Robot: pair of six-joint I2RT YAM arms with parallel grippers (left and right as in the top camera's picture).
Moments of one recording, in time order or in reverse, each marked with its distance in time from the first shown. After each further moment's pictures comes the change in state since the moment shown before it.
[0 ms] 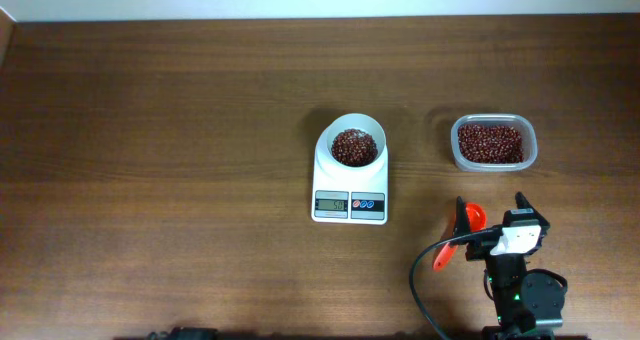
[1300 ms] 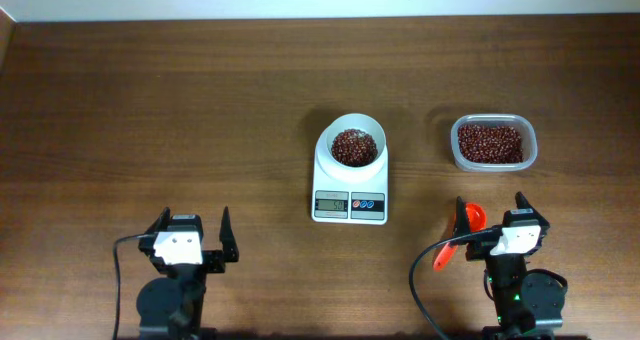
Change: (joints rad) left arm 0.033 -0.016 -1.020 1.180 -0.249 -0.605; right arm 0.000 -0.001 0.000 0.000 0.000 -0.003
